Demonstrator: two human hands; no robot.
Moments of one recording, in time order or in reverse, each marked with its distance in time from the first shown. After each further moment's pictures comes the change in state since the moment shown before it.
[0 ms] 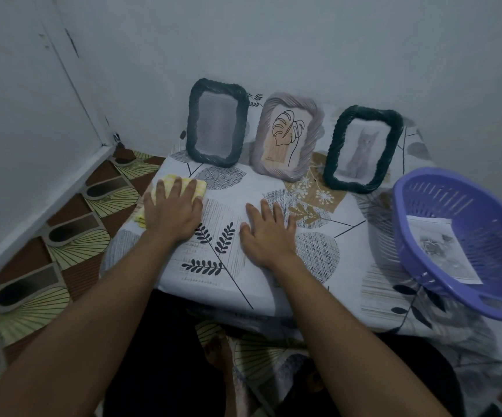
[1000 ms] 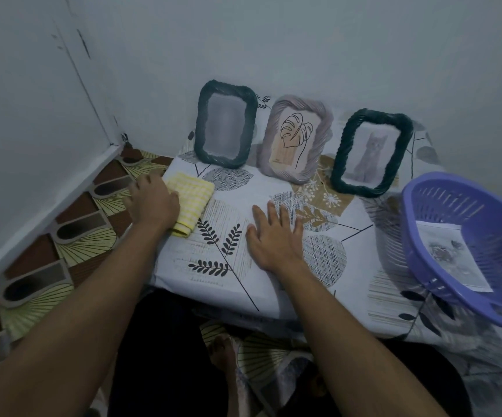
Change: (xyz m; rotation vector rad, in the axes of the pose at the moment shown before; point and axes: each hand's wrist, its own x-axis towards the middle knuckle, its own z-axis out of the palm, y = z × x) left_hand 0.006 -0.025 -0.026 -0.232 0.211 -0.290; right_hand -0.001 0.001 0.004 -0.071 0.004 0.008
